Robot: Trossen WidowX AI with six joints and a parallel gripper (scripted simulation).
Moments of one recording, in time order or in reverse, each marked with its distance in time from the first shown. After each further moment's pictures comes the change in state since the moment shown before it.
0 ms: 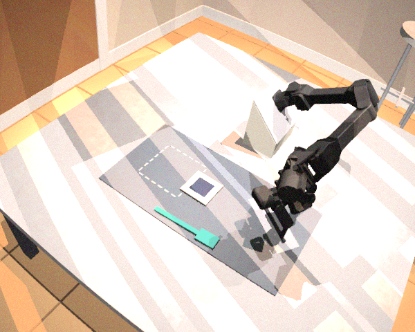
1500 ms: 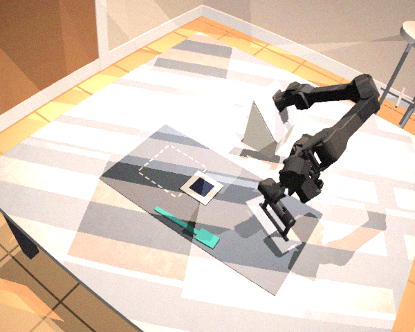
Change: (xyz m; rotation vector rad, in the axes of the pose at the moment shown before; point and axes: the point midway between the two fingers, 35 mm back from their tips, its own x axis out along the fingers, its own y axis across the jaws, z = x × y) arm -0.043 0.002 -0.001 -0.172 -0.001 -0.007
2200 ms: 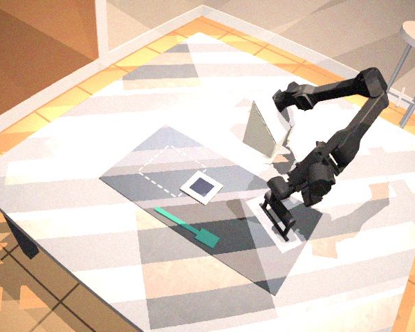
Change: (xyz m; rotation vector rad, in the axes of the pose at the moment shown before) arm 0.026 0.018 -0.010 -0.018 0.188 -0.276
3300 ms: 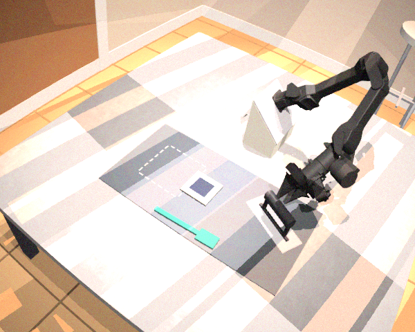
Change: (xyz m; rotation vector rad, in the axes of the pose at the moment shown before) arm 0.005 0.025 0.005 0.173 -0.124 -0.565
